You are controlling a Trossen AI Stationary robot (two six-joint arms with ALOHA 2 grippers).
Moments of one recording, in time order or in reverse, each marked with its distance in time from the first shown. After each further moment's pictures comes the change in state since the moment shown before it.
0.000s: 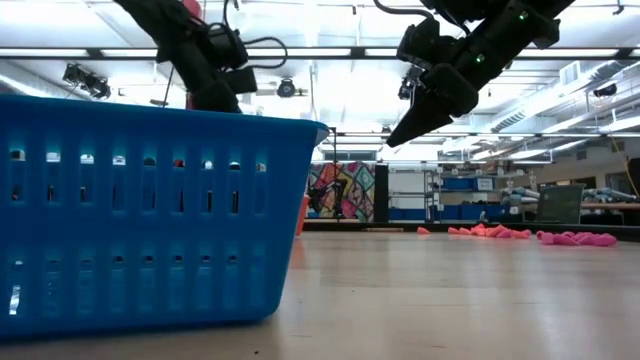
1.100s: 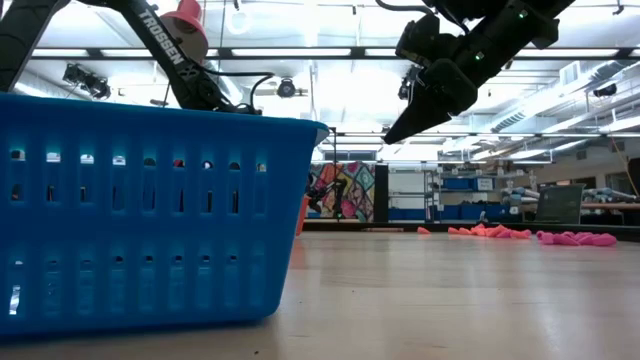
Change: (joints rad) left arm 0.058 0.398 -0.049 0.246 0.143 0.263; right arm 0.001 0.000 0.000 0.022 -0.019 -0.012
